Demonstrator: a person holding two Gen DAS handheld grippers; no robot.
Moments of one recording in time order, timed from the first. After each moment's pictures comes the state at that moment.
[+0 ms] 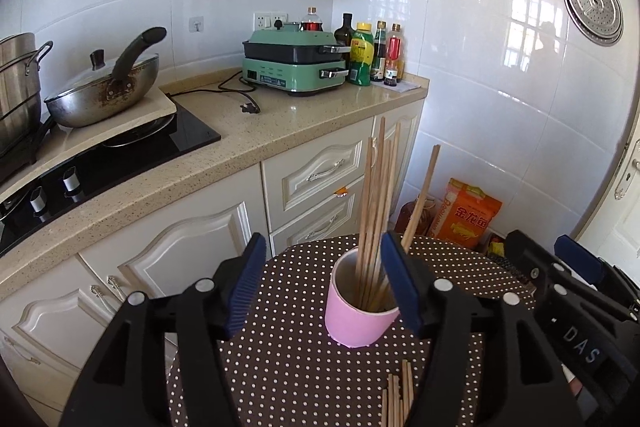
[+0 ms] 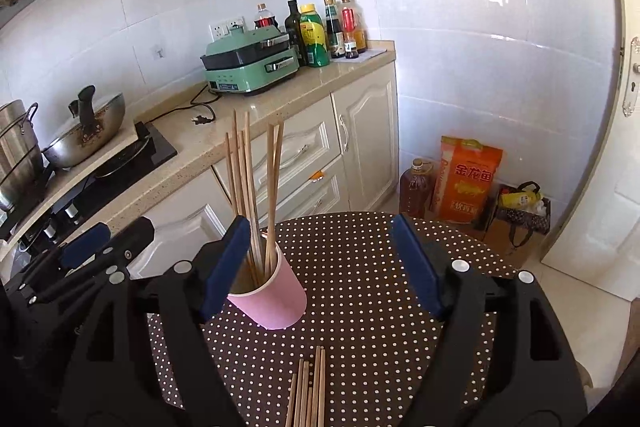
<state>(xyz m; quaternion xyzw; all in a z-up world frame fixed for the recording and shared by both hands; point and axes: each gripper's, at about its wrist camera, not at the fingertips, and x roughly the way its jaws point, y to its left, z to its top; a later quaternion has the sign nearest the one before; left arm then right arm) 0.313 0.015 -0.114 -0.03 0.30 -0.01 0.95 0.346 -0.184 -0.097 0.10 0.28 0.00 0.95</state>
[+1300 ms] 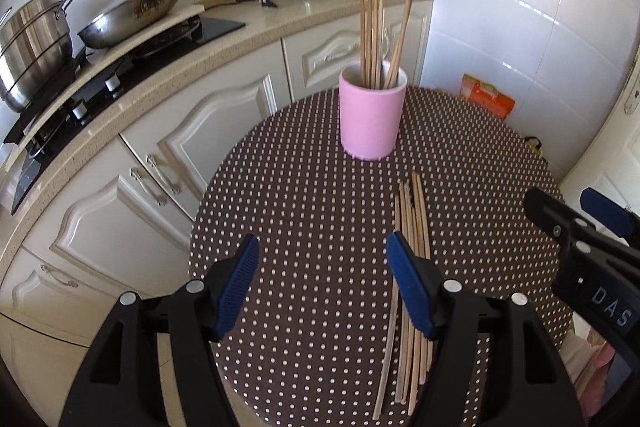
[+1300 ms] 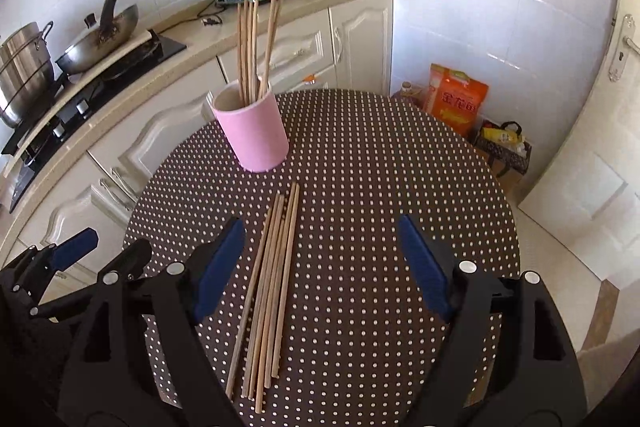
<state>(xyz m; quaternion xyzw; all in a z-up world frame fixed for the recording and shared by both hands) 0.173 -0.001 -0.173 0.02 0.46 0.02 0.89 0.229 -0.182 -0.145 0.06 0.41 0.01 0.91</state>
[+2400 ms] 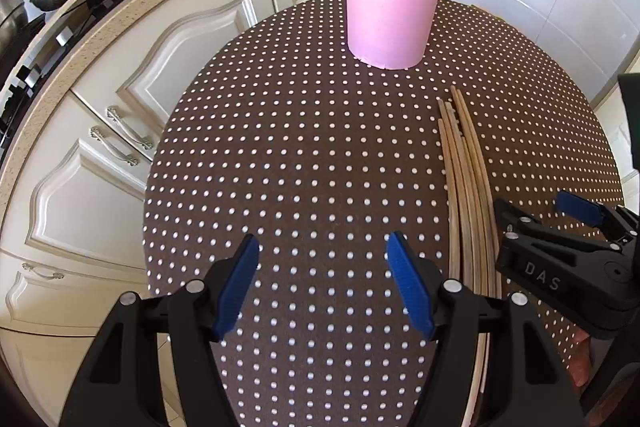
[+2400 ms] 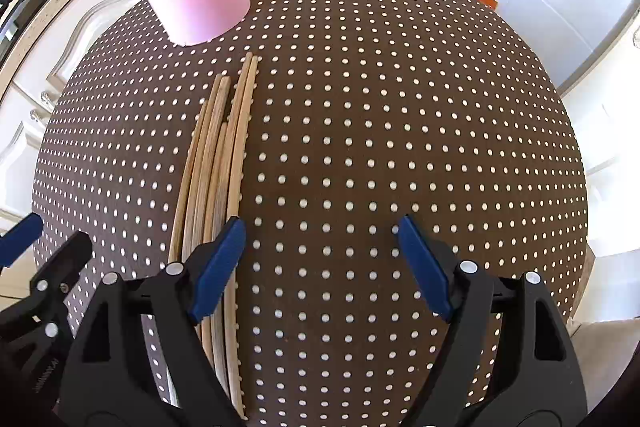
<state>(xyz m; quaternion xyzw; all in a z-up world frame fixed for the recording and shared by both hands) 0.220 0.022 -0.274 0.04 0.56 0.00 0.83 0.304 -0.153 -0.283 0.03 0.57 -0.02 0.82</state>
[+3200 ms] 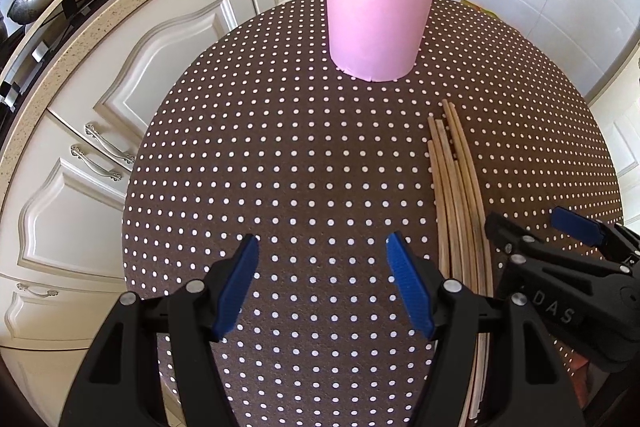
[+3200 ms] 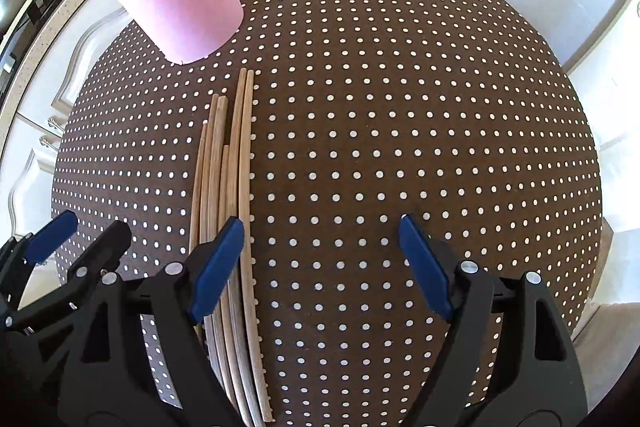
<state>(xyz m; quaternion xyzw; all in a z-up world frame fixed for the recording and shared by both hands) 0.251 0.012 -0.284 0.04 0.56 -0.02 0.82 0.336 -0.171 -0.279 0.07 0.59 -0.02 0.81</state>
